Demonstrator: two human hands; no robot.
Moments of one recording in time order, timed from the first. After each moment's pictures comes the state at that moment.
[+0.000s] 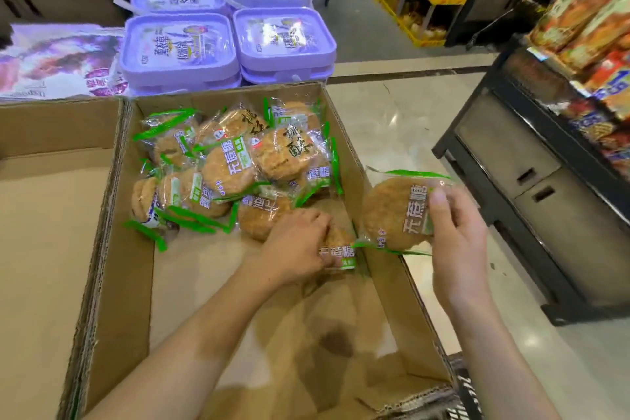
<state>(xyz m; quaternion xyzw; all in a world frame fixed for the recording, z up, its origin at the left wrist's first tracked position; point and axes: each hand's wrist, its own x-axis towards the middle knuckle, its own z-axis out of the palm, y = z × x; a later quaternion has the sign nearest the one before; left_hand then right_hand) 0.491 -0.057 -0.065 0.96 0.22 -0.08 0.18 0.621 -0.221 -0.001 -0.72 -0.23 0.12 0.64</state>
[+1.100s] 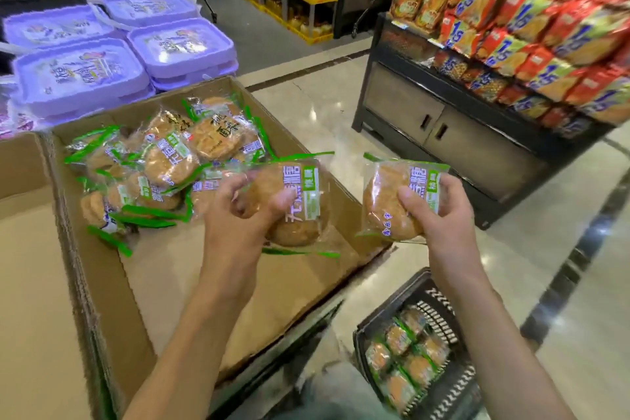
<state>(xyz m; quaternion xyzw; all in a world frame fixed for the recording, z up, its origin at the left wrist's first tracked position) 0.392 -0.154 0.025 0.54 0.27 0.30 0.74 0.516 -0.351 0.024 -0.69 -0.08 0.08 0.71</state>
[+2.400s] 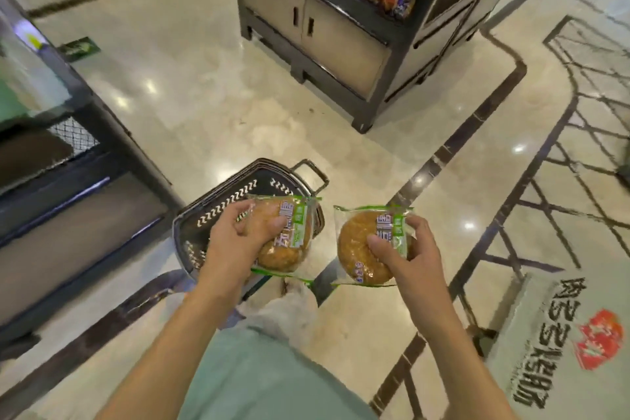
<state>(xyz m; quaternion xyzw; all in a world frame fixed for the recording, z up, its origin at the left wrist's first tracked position) 0.445 -0.752 -0.112 0.57 0.35 0.06 0.74 0.504 -0.985 -0.074 -0.78 0.04 0.14 0.61</state>
